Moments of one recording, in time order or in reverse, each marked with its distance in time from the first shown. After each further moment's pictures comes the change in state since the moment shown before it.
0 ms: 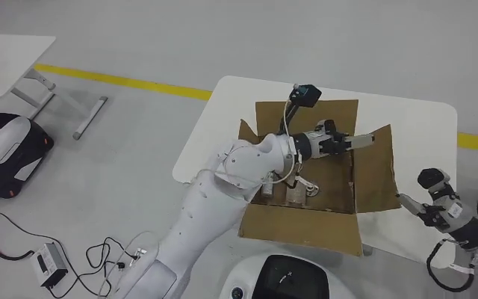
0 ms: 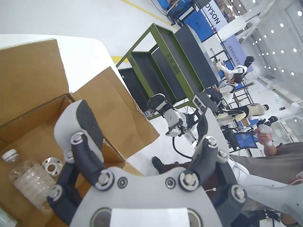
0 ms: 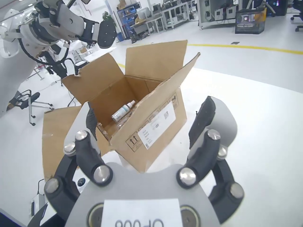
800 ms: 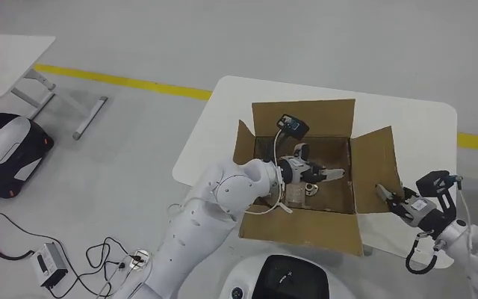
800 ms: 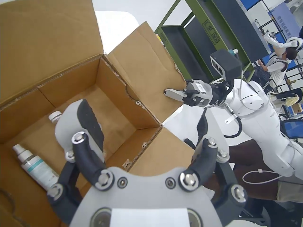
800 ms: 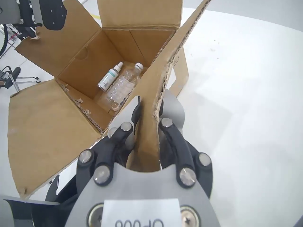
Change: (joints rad) left arm 0.171 0.052 -0.013 -0.103 0.279 -0.065 -0.090; right arm 0.055 -0.006 -0.110 -0.036 -0.013 0.258 0.307
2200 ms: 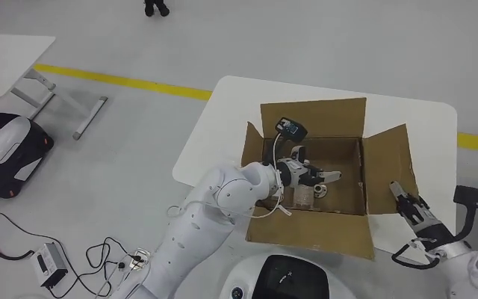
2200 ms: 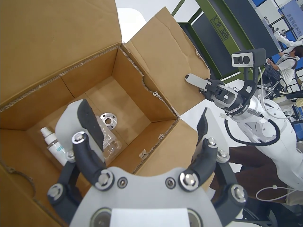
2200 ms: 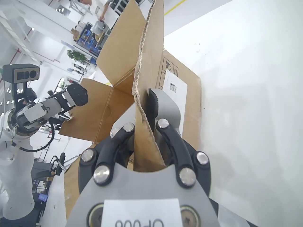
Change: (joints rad) left arm 0.013 0.025 0.020 -0.009 0.020 0.021 0.028; right arm -0.243 -0.041 0.052 -0.228 0.316 0.475 -0.240
